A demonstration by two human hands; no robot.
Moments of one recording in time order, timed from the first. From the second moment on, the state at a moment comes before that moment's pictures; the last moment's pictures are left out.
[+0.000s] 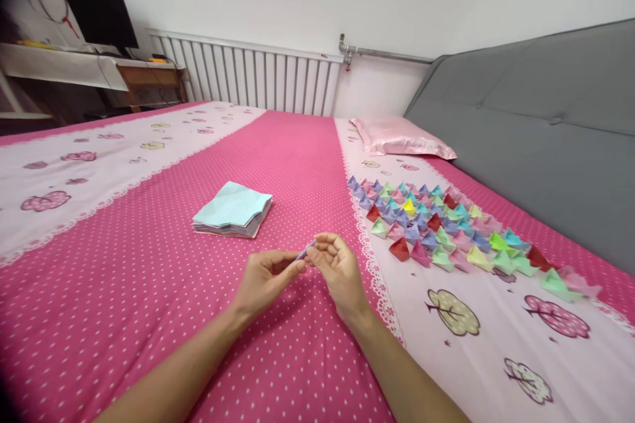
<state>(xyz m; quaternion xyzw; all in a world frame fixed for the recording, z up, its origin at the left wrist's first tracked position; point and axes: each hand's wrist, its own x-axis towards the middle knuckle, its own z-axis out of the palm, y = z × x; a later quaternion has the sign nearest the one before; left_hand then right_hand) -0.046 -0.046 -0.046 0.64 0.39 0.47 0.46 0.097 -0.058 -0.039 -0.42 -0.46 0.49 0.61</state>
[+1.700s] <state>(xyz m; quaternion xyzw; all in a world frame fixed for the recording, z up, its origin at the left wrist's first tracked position) -0.032 -0.049 -0.043 0.47 0.32 0.54 0.62 0.101 -0.063 -0.042 -0.45 -0.63 0.30 0.56</state>
